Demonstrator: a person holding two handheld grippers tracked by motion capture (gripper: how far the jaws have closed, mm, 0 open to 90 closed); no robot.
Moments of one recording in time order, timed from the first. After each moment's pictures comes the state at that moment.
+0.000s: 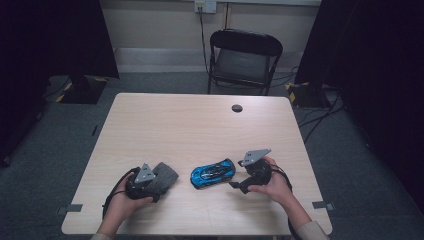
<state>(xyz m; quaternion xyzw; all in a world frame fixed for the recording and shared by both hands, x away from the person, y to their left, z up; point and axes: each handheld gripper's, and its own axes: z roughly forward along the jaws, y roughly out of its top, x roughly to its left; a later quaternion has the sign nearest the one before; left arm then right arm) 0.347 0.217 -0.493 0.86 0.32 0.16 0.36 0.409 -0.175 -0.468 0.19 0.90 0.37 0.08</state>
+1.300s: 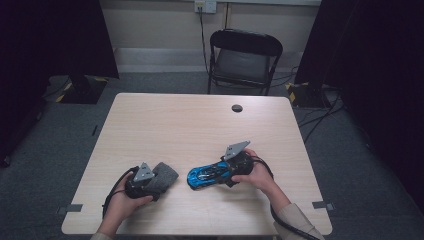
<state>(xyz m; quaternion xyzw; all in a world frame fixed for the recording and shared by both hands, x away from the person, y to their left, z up) 0.348 0.219 -0.492 0.85 0.33 0.16 0.37 0.441 -0.130 -0.484 0.13 0.91 0.38 0.04</state>
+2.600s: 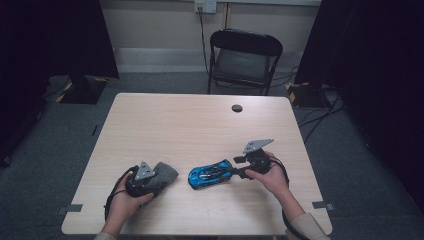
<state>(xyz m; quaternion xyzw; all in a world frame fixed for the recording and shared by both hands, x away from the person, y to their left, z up) 0.348 0.215 -0.489 0.84 0.37 0.17 0.35 0.428 -0.176 -0.461 0.27 0.87 0.41 0.06</state>
